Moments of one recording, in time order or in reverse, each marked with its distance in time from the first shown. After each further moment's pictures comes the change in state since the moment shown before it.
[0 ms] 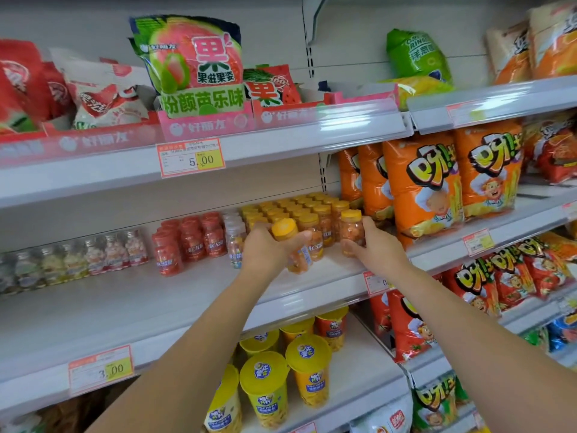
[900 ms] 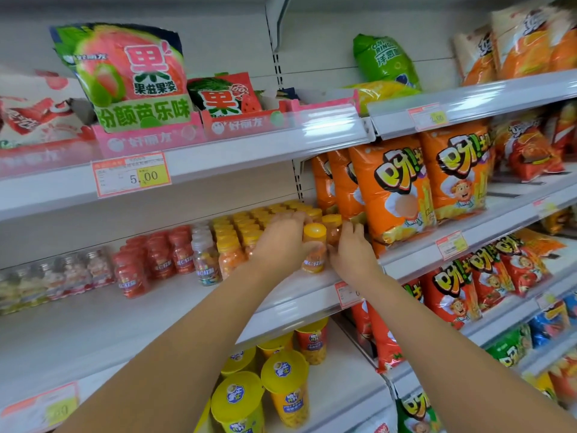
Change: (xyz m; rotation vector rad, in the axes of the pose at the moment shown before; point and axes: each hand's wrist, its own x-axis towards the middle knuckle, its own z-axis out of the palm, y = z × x) left_hand 0.021 0.043 0.063 0.712 -0.085 0.560; right_hand 0.004 -0.004 0.000 0.046 0.074 0.125
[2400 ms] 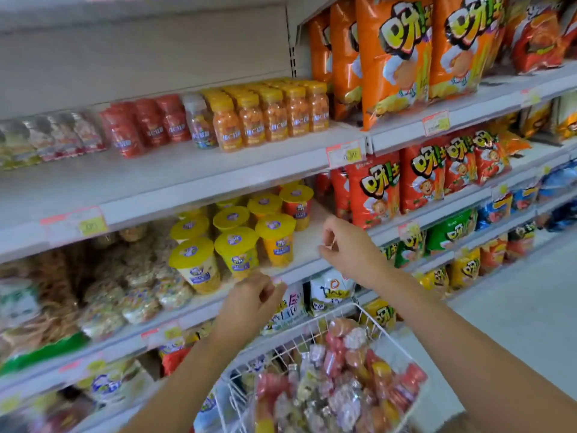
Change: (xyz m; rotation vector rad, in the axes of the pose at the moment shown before) left_hand -0.299 -0.041 0.093 -0.419 -0.203 -0.181; right_hand -0.209 0.045 0.013 0.105 -0.374 -0.195
